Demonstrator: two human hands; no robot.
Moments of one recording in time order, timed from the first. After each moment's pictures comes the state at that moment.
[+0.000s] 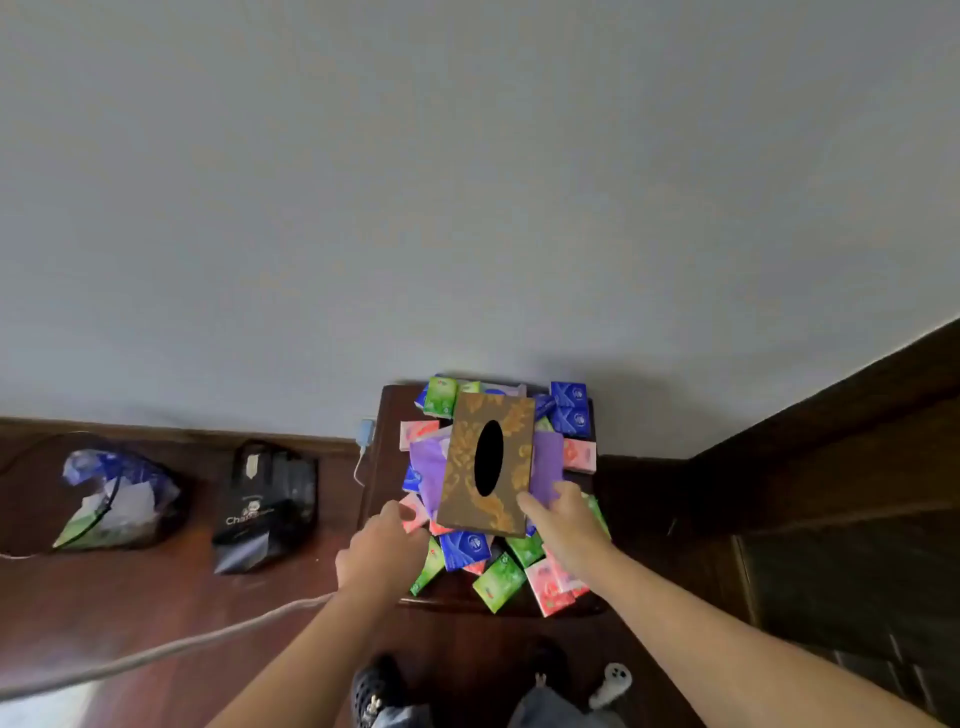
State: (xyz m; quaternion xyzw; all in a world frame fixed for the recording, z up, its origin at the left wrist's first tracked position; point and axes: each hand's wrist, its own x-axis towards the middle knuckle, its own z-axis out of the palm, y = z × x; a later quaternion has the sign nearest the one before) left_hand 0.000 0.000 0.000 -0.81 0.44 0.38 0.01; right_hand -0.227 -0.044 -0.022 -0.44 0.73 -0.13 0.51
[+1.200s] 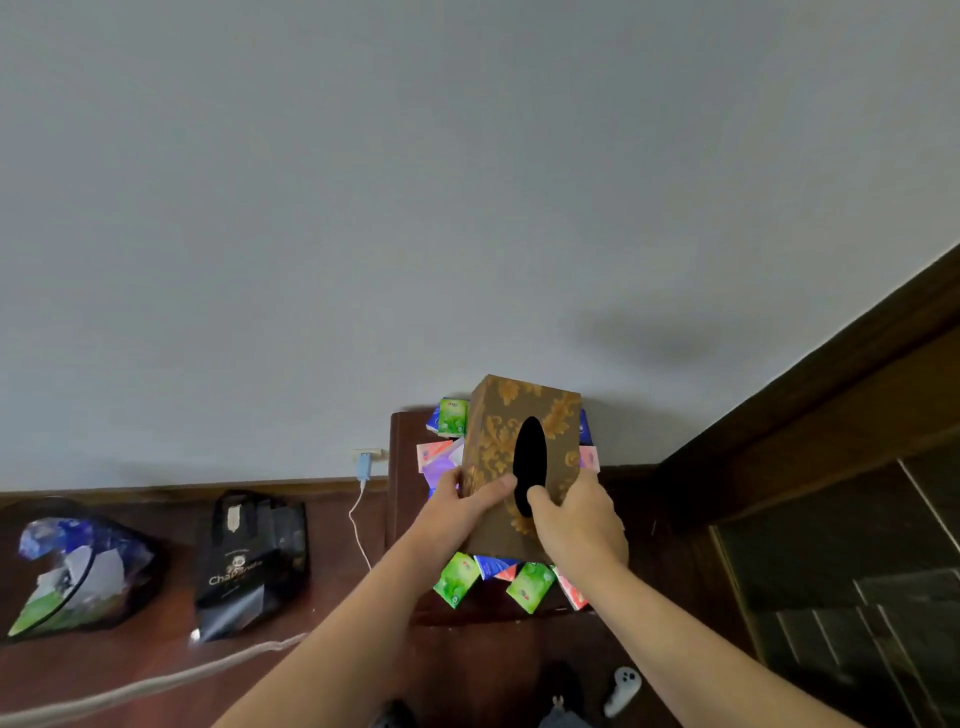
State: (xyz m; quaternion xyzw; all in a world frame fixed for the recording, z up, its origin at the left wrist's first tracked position) left_hand 0.031 -0.016 0.052 -0.55 0.27 0.73 -0.31; right_hand -0.132 0.003 0.080 -0.46 0.83 -0.15 0.29
